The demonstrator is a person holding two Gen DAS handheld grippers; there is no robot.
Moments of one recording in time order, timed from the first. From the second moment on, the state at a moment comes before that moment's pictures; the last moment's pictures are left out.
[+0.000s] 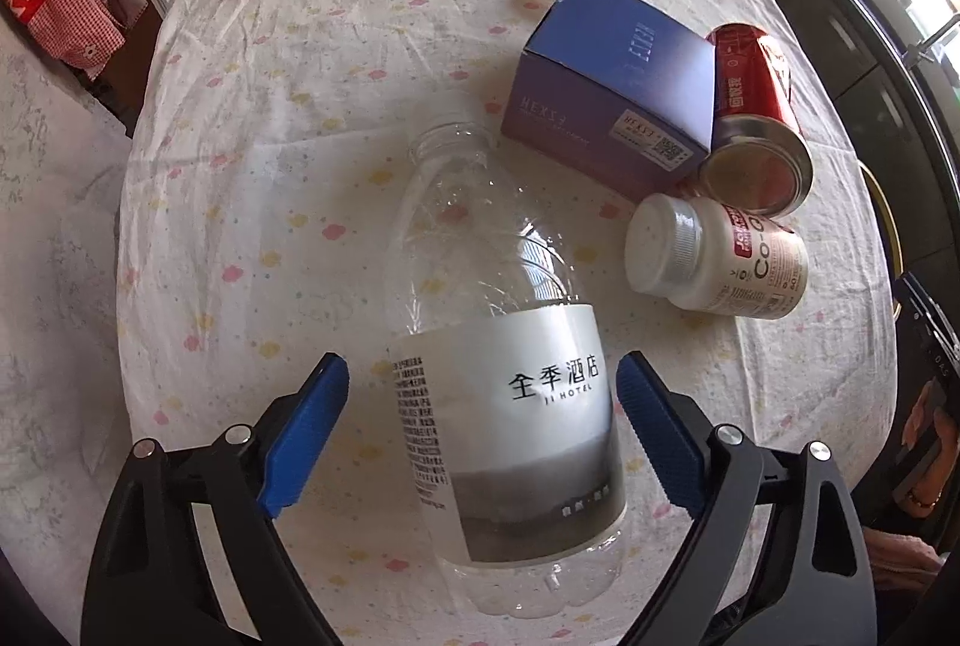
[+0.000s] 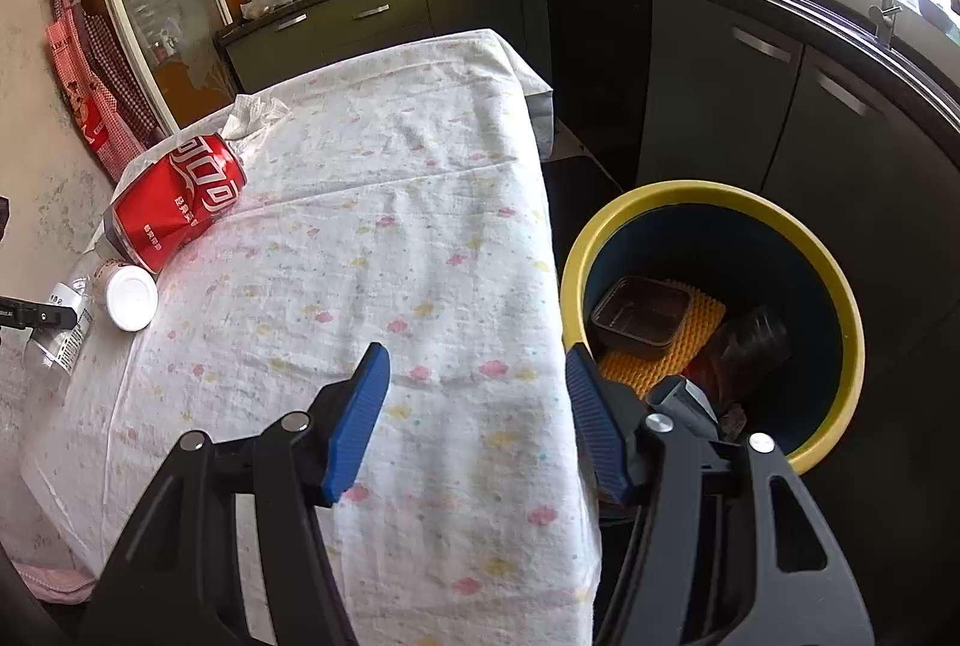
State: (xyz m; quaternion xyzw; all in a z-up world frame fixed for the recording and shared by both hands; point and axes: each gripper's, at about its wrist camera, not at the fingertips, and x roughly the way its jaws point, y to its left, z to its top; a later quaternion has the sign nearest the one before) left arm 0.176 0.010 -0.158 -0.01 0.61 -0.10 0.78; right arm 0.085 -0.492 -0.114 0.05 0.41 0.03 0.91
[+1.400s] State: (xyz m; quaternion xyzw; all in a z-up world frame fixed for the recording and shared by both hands) left arm 0.167 -0.038 -0.085 0.15 0.62 -0.16 0.75; right arm 0.081 -0.484 -0.107 0.04 0.41 0.05 0.91
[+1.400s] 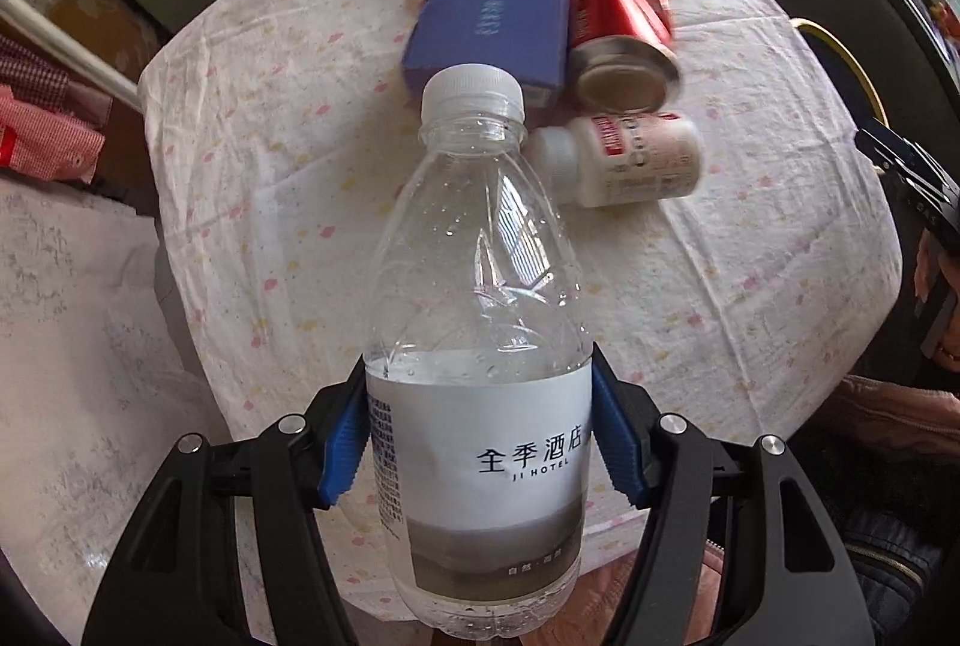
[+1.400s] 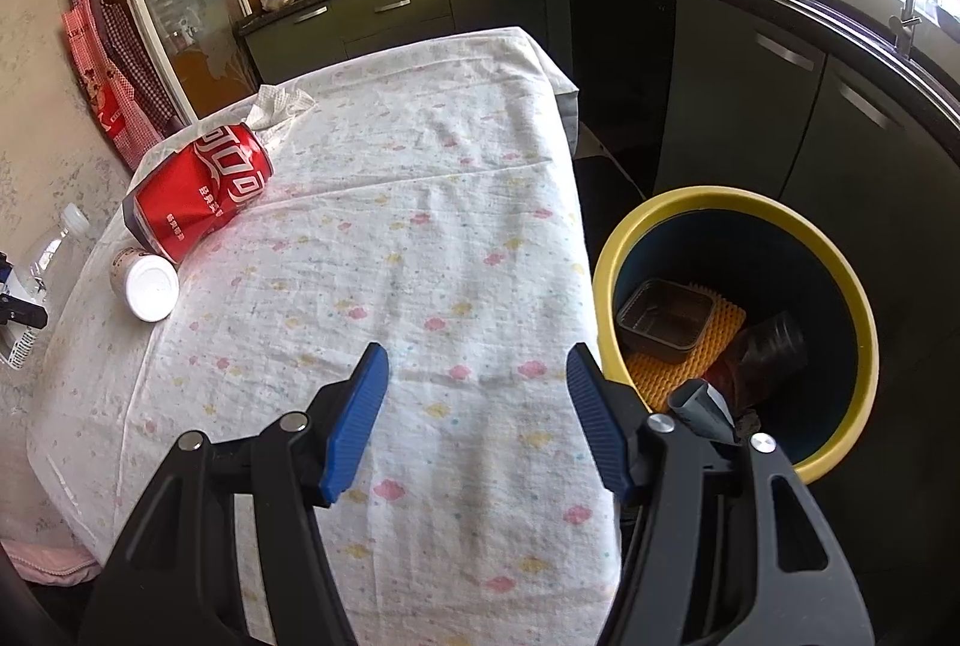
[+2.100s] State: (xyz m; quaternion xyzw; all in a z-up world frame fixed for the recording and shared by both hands) left arm 0.132 -0.423 -0.066 0.30 0.50 -0.44 0.69; right arm -0.012 -0.632 -0.099 0.12 0.37 -0.12 0.91
